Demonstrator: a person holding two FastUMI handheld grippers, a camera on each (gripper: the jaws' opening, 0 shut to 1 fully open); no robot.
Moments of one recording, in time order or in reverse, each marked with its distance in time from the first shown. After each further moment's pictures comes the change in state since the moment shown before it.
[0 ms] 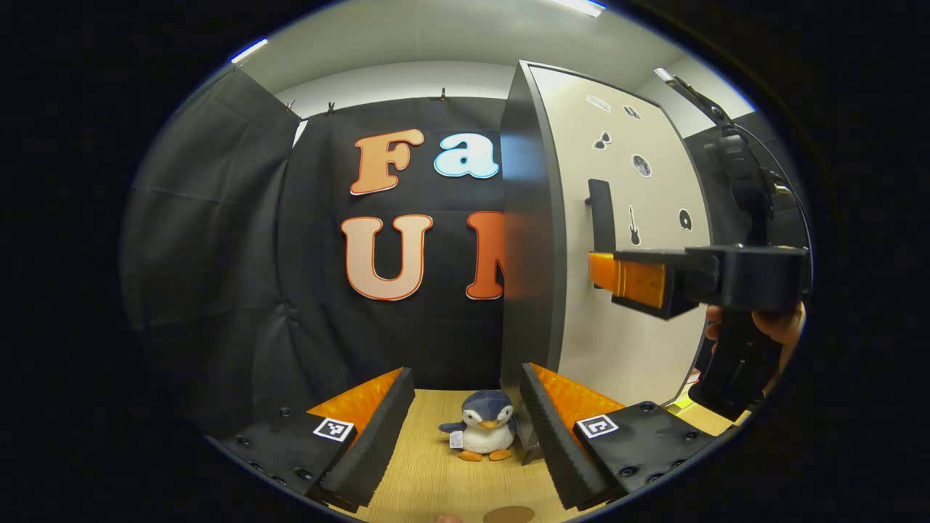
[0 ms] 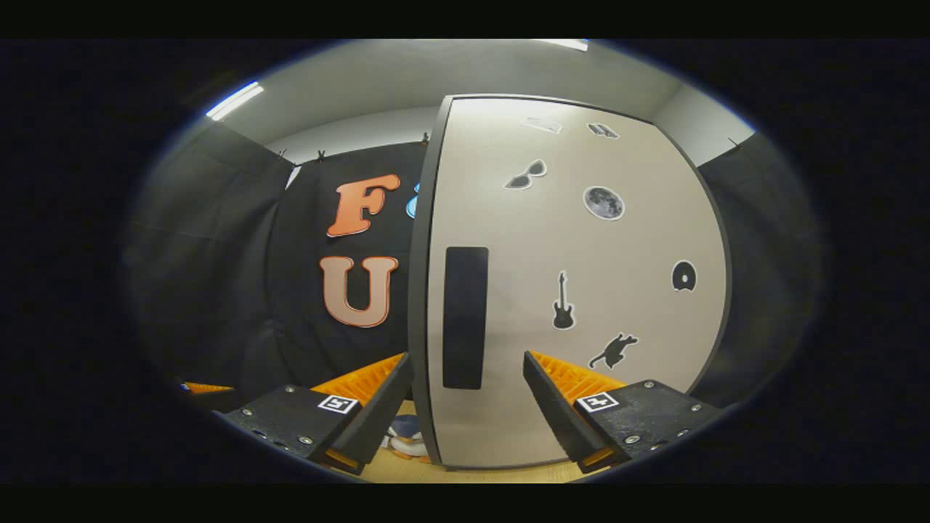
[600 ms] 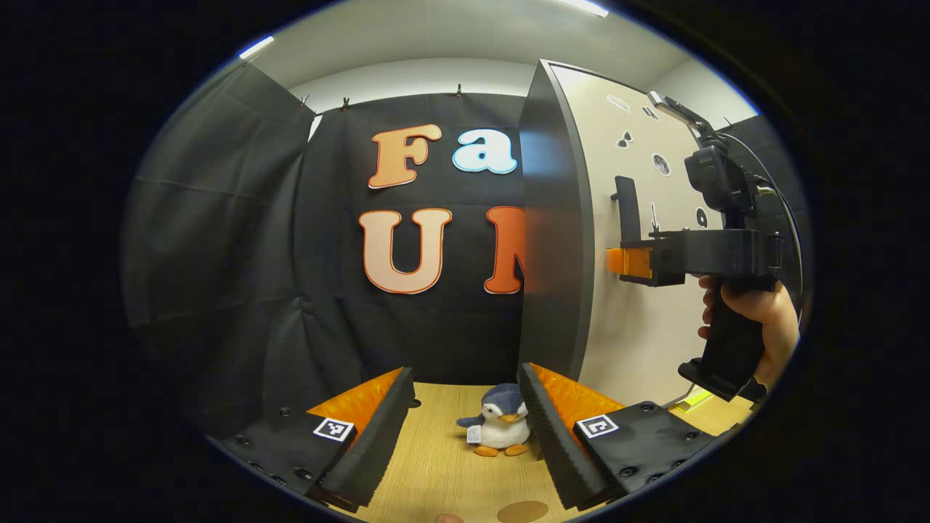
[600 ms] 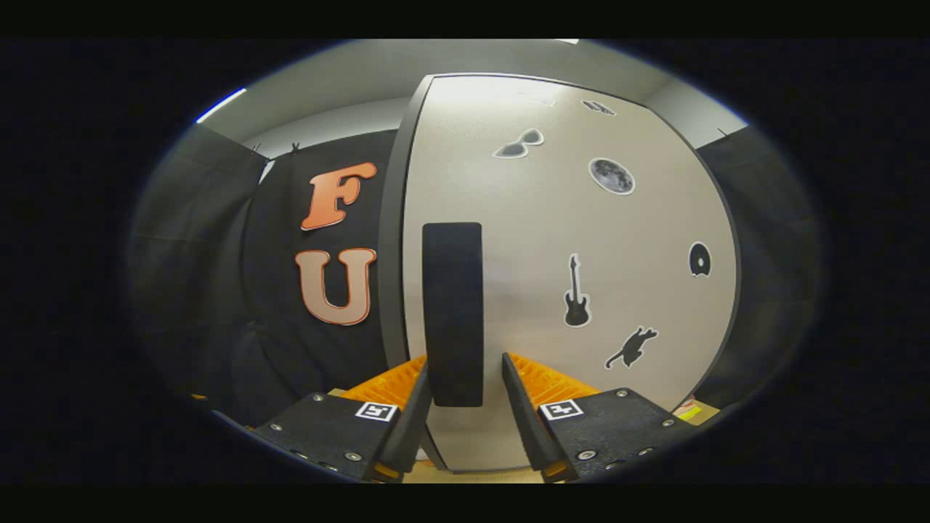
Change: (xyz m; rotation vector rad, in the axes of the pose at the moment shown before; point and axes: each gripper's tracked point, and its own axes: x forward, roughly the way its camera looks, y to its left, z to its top) left arm -0.004 0.027 -0.008 -0.003 0.014 0.035; right arm 0.036 -0.006 -0.017 0.046 0.065 -0.078
